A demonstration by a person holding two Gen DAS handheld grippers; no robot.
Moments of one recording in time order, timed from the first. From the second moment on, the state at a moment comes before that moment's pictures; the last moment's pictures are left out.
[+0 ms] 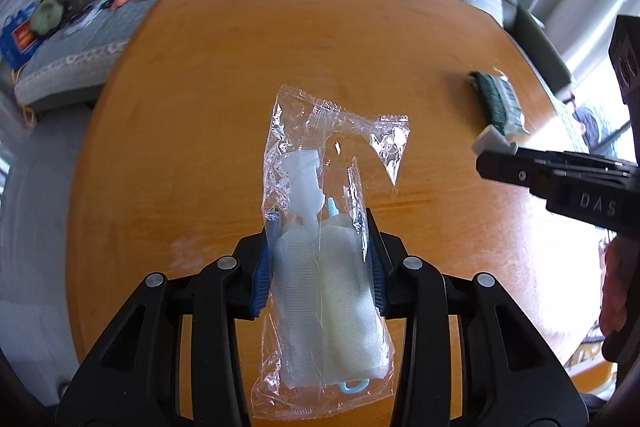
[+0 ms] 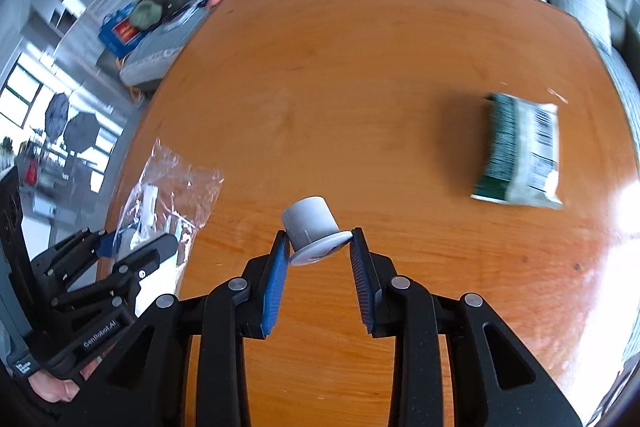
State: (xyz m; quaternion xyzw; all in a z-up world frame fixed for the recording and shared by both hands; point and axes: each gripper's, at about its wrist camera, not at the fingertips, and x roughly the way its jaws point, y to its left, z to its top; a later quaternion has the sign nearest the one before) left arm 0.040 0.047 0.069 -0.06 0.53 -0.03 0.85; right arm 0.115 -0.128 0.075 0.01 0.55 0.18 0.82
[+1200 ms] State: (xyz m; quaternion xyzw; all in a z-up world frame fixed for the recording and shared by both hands) left arm -0.118 0.306 0.065 -0.20 0.48 0.18 0.83; right arm 0.046 0.192 0.064 -0.15 0.54 0.37 0.74
